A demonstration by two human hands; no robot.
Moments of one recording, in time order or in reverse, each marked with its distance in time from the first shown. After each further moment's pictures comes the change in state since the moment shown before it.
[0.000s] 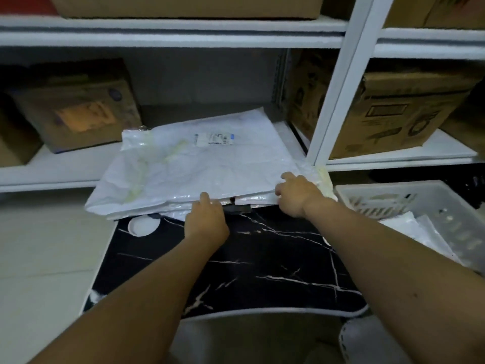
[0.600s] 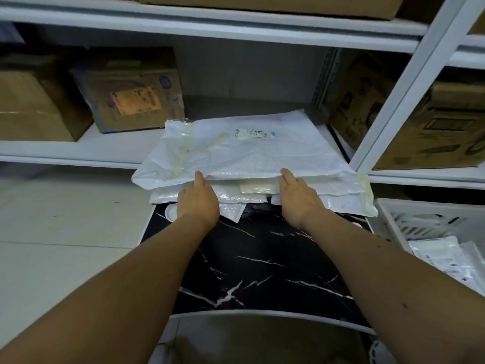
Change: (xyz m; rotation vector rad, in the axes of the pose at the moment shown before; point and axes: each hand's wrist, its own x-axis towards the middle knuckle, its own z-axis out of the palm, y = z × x) left_hand 0.015 -0.089 -0.020 0.160 0.030 -0.123; right_hand 0.010 -0.084 0.004 0.027 0.119 -0.089
